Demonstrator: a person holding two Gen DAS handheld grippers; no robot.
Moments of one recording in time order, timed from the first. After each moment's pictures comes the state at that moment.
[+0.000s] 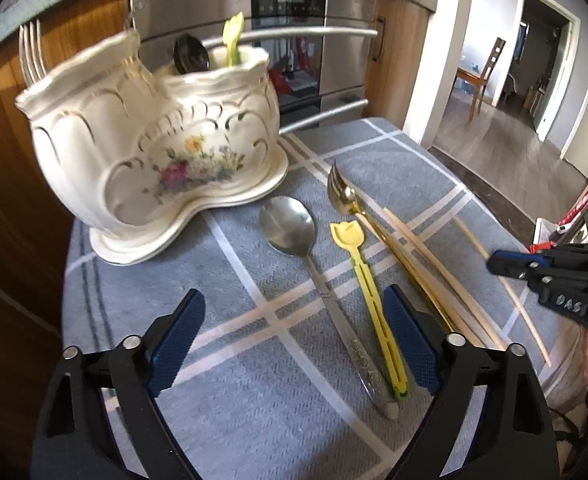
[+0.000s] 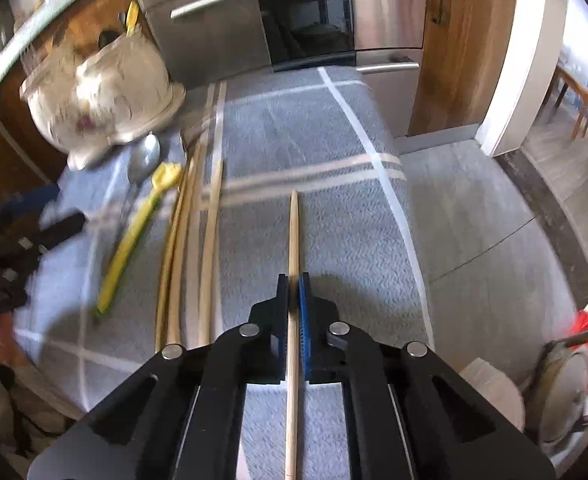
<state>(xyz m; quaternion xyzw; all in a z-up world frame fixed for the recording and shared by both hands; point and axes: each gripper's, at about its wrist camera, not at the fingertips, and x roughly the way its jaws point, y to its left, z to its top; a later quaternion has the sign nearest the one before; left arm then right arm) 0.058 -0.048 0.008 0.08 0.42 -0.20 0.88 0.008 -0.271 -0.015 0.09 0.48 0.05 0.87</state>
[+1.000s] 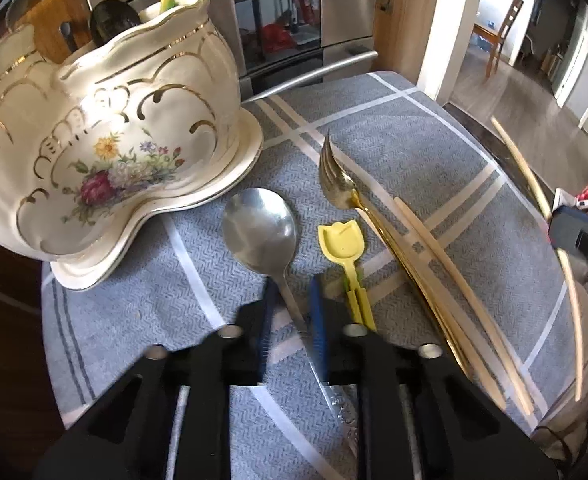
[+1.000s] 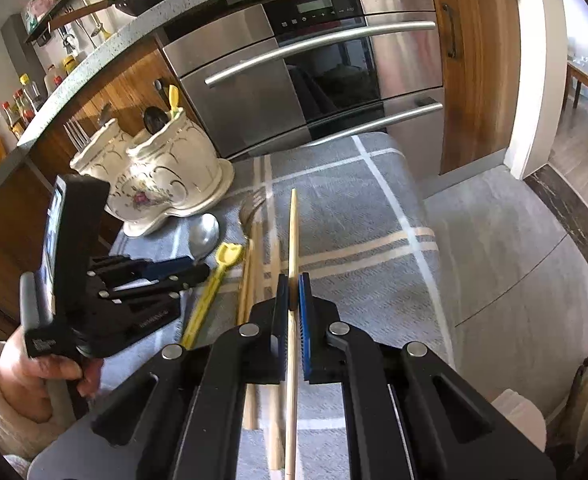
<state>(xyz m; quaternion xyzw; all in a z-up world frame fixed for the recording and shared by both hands) 0.105 -0.102 -0.014 0.14 0.49 -0.17 0.84 0.014 -0.261 0.029 0.14 0.41 0.10 0.90</state>
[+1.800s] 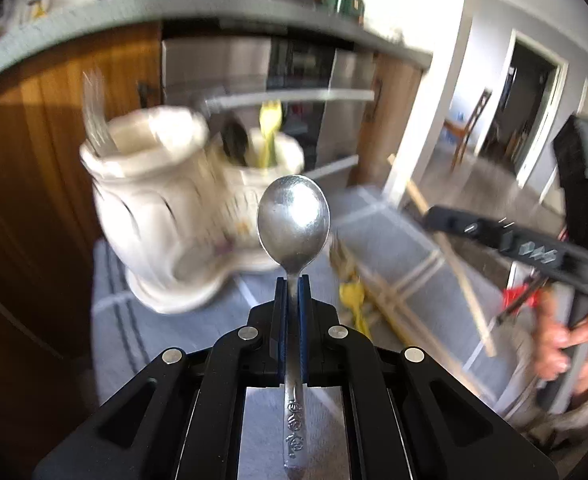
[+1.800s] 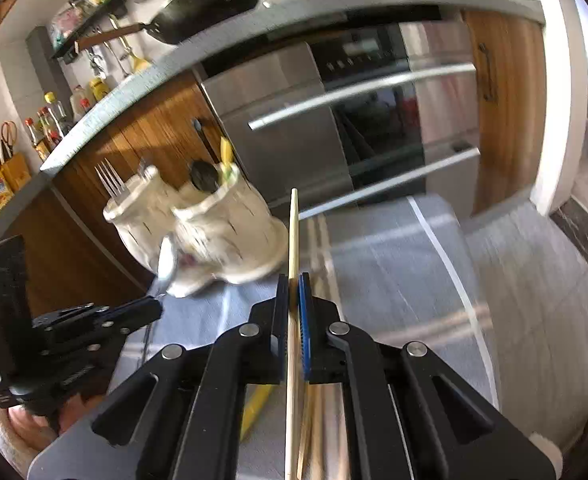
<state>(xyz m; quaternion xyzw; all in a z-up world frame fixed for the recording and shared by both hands) 0.056 0.004 0.072 0.02 0.34 -0.24 0.91 0.053 -0.220 0.072 0.14 0.33 0.14 0.92</state>
